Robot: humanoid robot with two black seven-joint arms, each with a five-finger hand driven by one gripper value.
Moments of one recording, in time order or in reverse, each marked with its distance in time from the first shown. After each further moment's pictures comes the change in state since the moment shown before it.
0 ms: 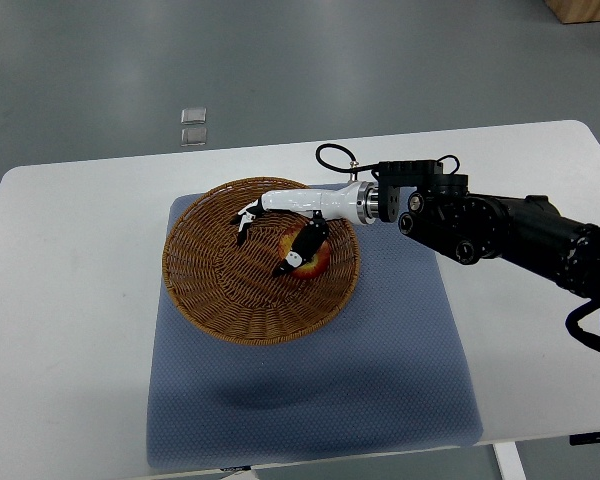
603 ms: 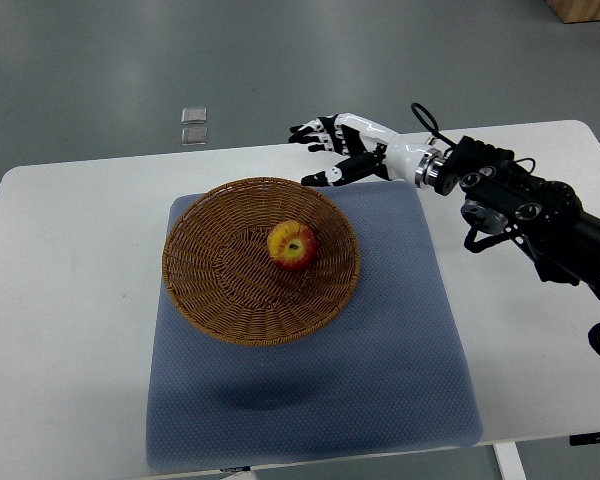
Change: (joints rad) left arm -0.013 0.000 0.000 0.000 0.001 0.000 0.000; right arm -0.140 -0.125 0.311 -0.041 0.506 0.053 -0.147
